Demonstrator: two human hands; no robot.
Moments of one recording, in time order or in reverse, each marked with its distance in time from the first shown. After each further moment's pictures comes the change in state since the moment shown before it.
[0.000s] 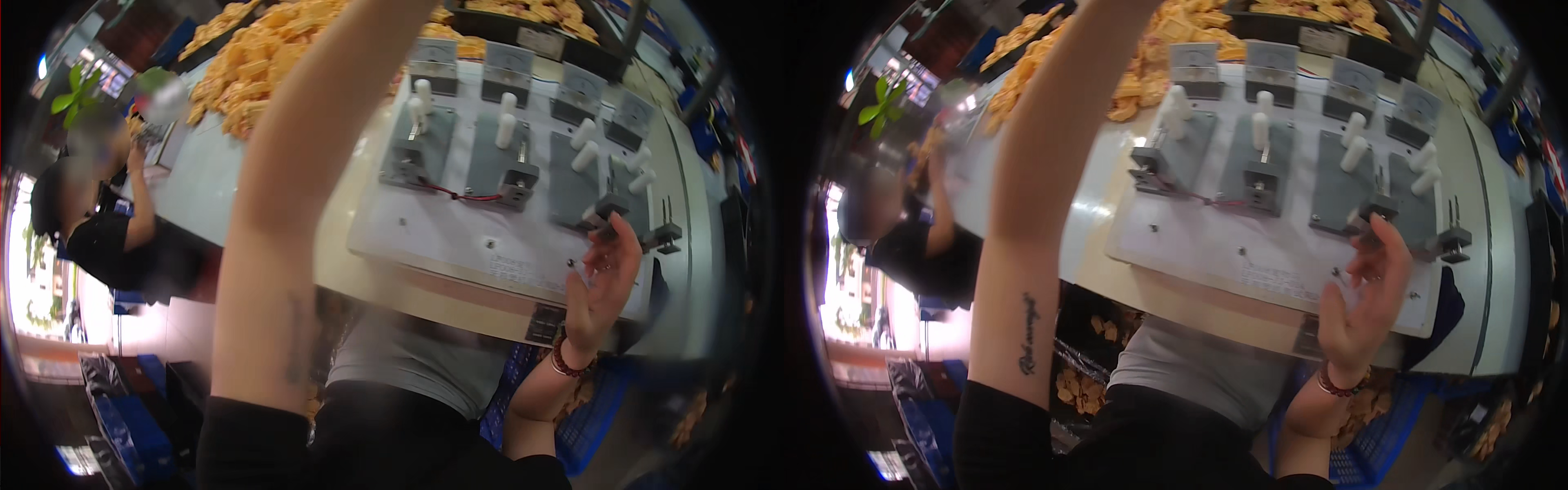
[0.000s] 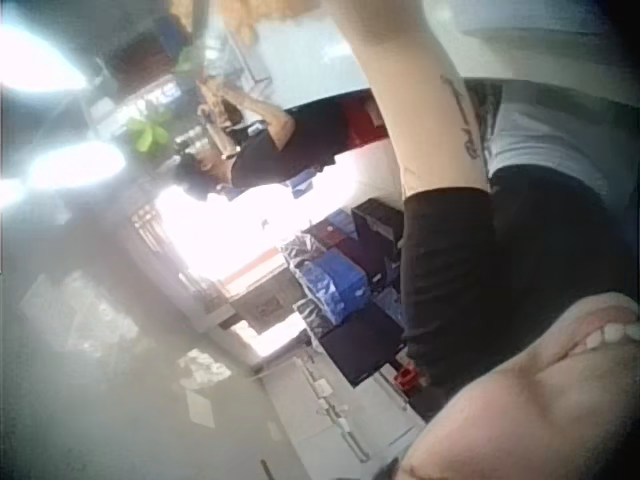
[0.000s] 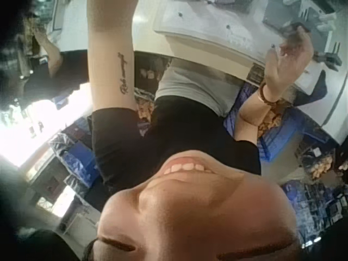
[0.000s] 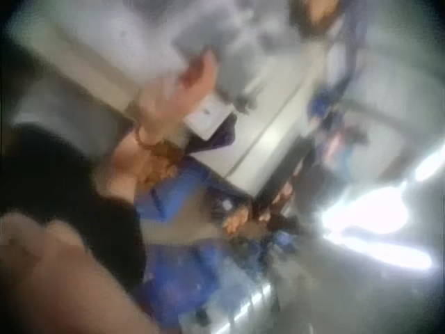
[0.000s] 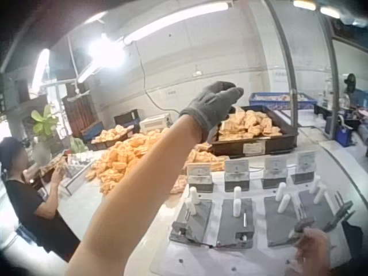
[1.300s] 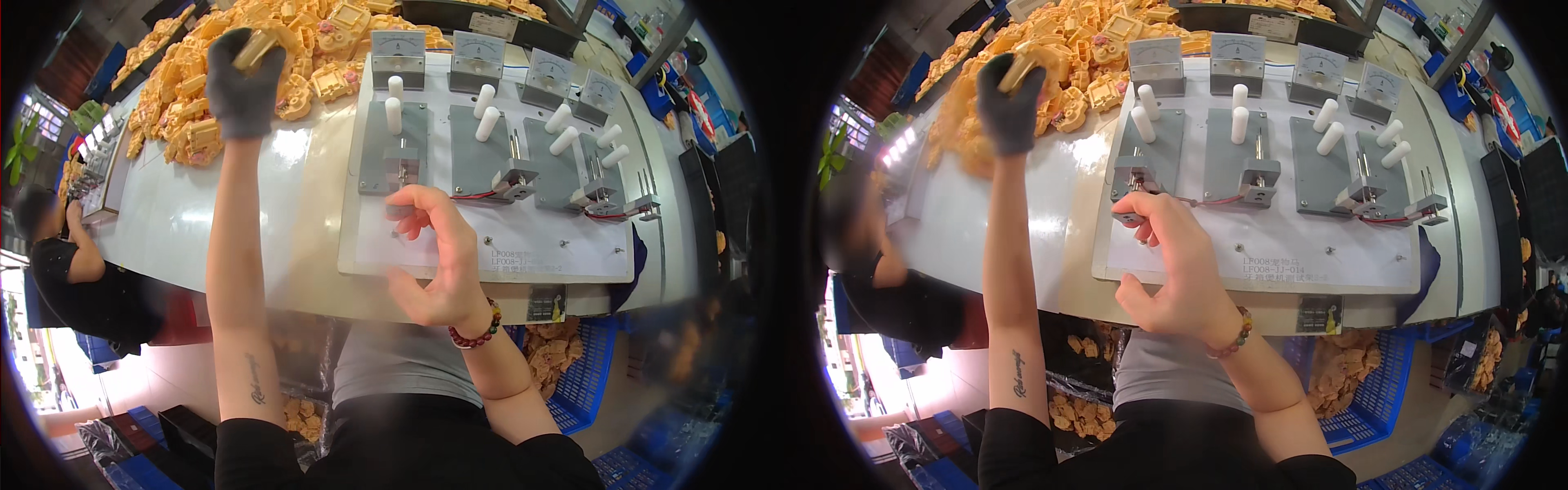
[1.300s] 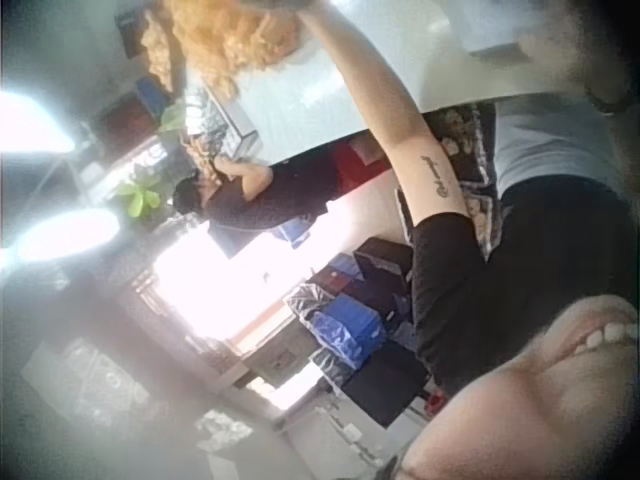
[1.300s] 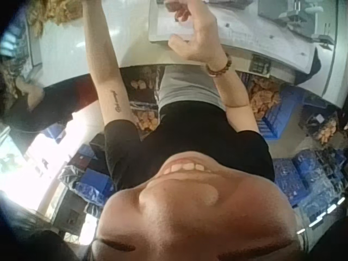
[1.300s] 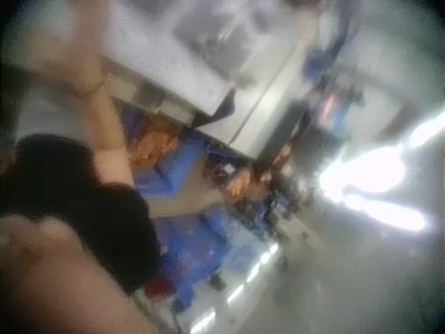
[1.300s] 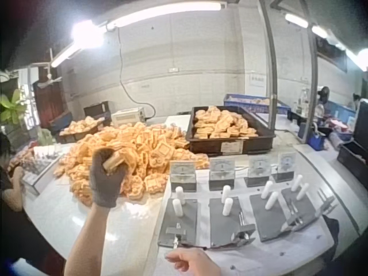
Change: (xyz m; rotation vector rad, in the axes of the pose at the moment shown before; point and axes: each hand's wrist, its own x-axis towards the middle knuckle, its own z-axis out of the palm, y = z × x) left_hand -0.190 -0.140 -0.130 0.580 0.692 0.037; right_hand 0.001 -0.043 0.159 0.250 -0.339 -0.122
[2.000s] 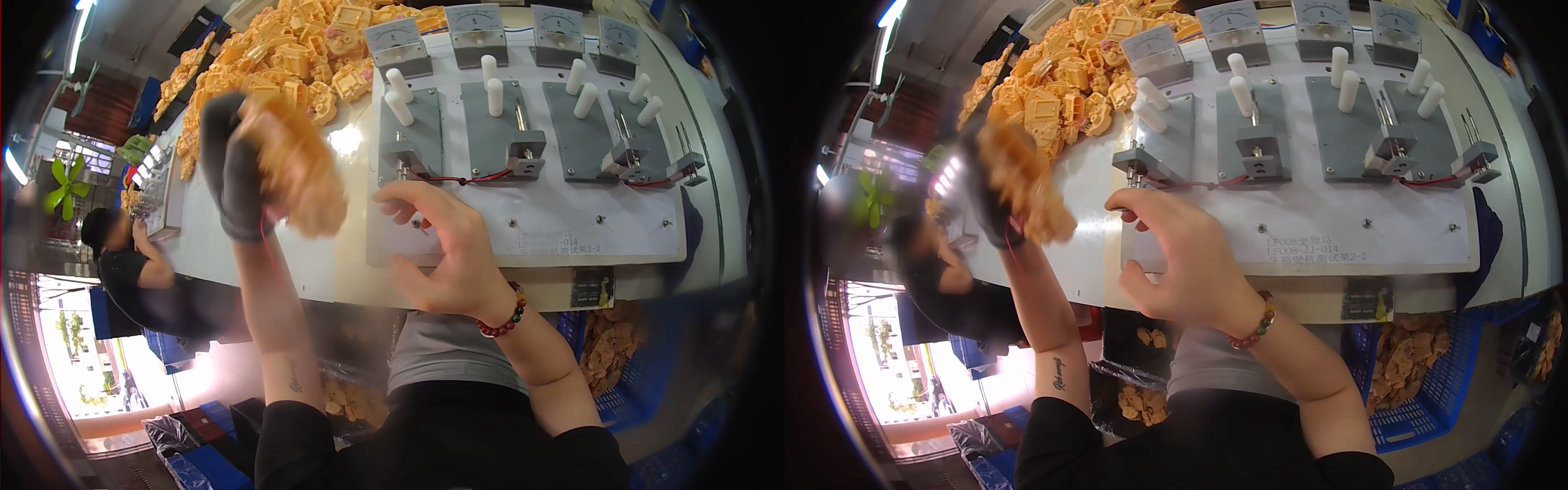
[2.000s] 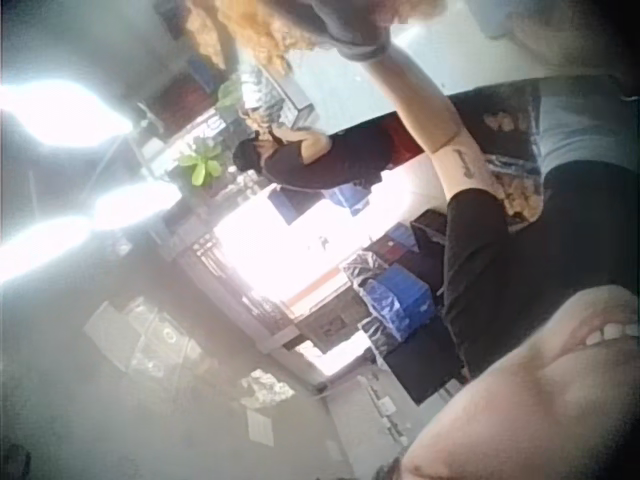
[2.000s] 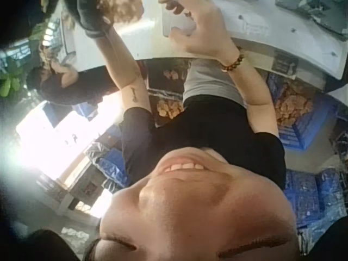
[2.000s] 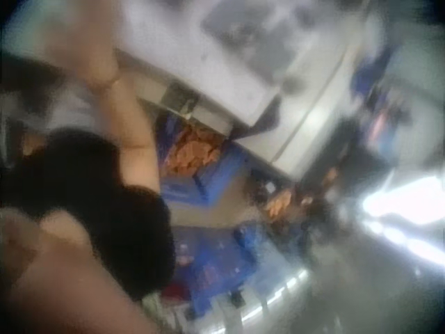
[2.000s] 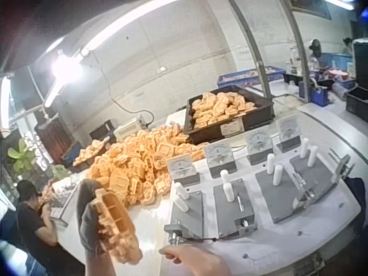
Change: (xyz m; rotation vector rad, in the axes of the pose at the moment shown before) left_hand -0.024 0.077 -0.067 -0.478 -0.431 0.262; right_hand 0.001 0.002 0.000 0.090 0.053 0.006
